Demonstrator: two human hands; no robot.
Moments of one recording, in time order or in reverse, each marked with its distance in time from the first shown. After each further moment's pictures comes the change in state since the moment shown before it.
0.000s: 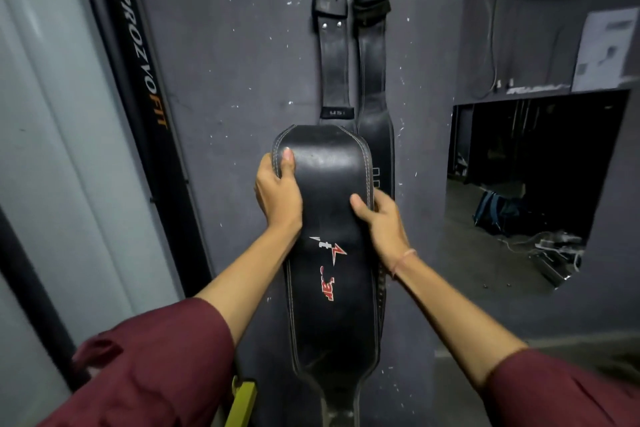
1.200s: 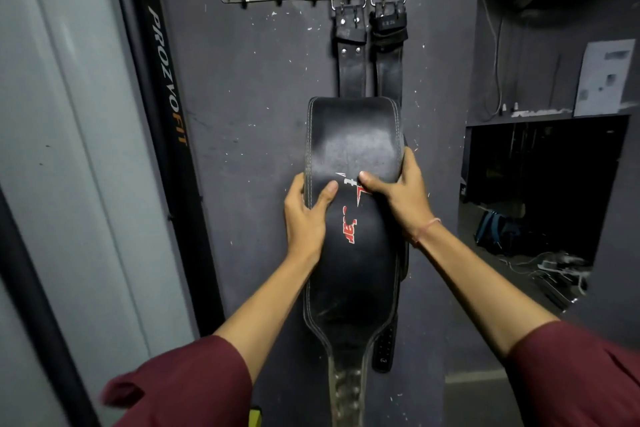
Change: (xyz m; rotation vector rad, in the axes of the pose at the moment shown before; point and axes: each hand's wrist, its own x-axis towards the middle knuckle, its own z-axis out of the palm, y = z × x) left_hand -0.002 0.000 -0.018 -0.171 -0.274 0.020; right_hand 0.049 -0.063 0.023 0.002 0.057 -0.175
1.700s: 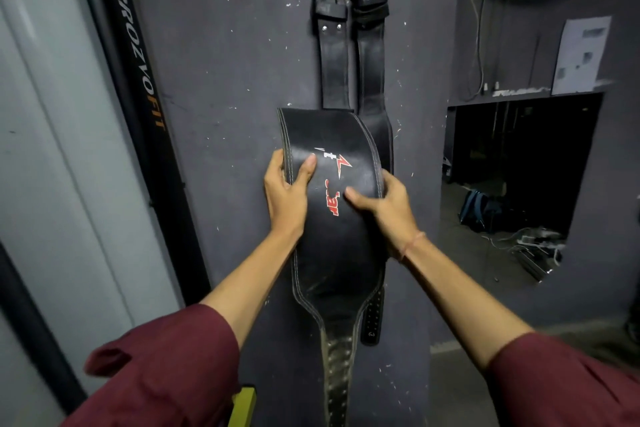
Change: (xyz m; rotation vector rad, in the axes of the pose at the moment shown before) left_hand 0.005 0.005 0.002 0.004 0.009 0.016; right_hand -0.047 0.020 -0.008 0.110 -0.001 0.190
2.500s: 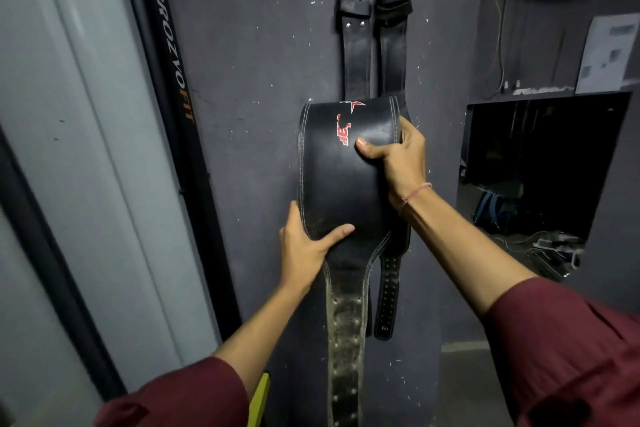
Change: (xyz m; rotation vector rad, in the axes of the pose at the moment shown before) left_hand -0.079 -0.023 -0.052 0.175 -0.144 -0.078; right_hand 0.020 -0.054 0.045 0.066 0.105 -0.179
